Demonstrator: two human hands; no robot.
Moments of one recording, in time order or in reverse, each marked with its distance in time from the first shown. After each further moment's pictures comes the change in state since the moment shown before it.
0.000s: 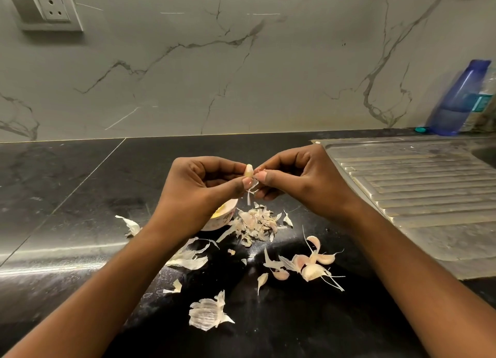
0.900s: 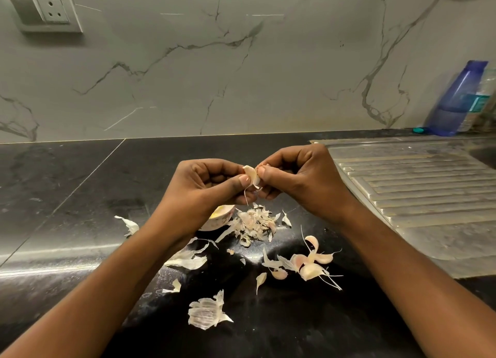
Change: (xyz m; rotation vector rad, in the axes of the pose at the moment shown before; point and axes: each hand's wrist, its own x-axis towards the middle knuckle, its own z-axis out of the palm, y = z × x) left_hand -0.003 0.009 0.004 -0.219 -0.069 -0.130; right_hand 0.001 0.002 0.003 -0.007 0.077 -0.059
